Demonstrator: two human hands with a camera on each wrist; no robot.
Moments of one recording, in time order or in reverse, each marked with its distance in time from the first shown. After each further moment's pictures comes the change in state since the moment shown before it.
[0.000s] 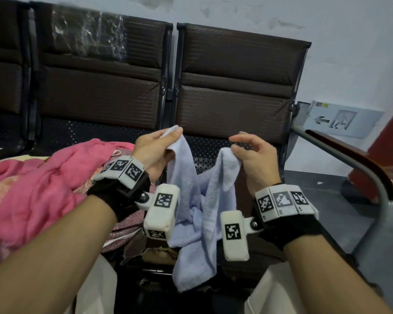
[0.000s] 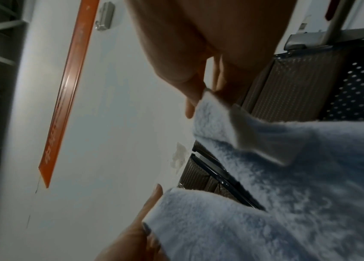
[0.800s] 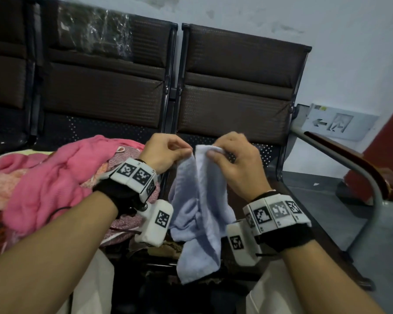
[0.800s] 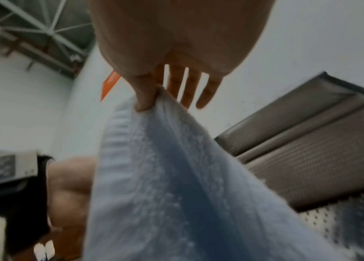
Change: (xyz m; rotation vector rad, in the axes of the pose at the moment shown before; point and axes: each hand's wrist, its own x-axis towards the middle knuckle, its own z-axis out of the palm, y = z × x) left_hand -0.001 -0.007 -0.020 0.717 -0.139 0.287; right_hand -0.037 -0.020 0.020 -0.509 -0.231 -0.644
